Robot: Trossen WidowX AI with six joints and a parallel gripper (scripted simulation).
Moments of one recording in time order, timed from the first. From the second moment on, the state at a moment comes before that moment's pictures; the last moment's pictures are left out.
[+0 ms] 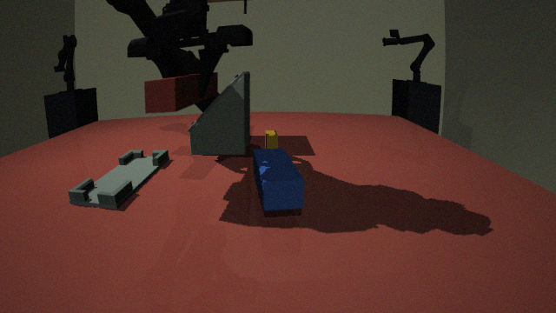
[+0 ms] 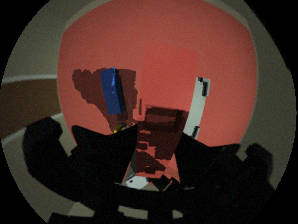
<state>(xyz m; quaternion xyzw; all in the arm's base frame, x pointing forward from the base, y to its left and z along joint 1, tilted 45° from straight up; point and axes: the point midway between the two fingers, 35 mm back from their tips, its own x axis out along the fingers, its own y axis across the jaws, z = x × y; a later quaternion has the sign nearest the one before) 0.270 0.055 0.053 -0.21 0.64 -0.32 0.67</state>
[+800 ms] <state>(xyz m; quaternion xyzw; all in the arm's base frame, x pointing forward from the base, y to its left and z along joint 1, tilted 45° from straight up) 0.277 -0.016 0.079 -0.22 0.65 -0.29 0.67</state>
